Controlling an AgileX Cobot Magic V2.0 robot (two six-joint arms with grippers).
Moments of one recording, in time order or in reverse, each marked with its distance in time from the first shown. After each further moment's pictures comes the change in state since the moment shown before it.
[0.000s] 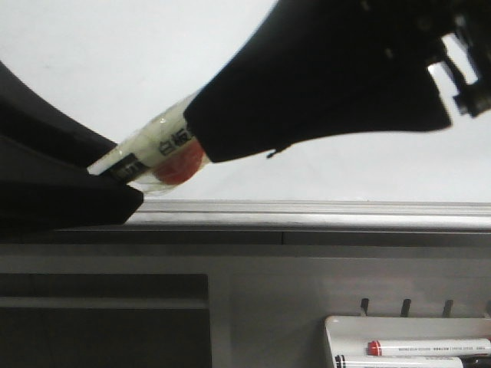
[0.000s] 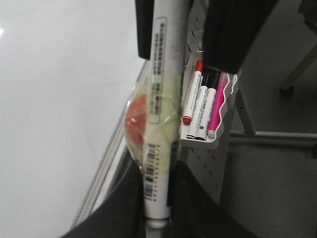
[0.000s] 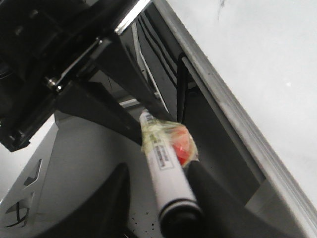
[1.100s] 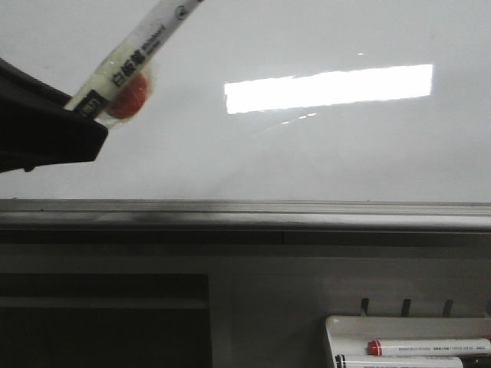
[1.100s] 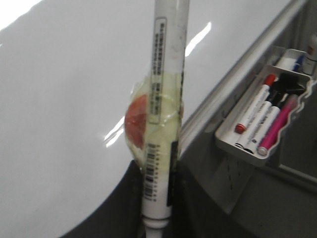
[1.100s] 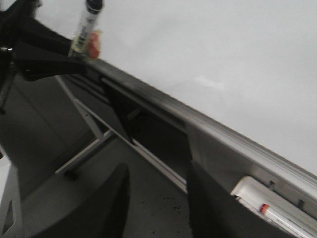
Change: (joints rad) left arm 0.153 -0.003 -0.002 -0.181 -0.042 -0.006; right arm -0.599 -0.583 0.234 -0.048 0.367 0.248
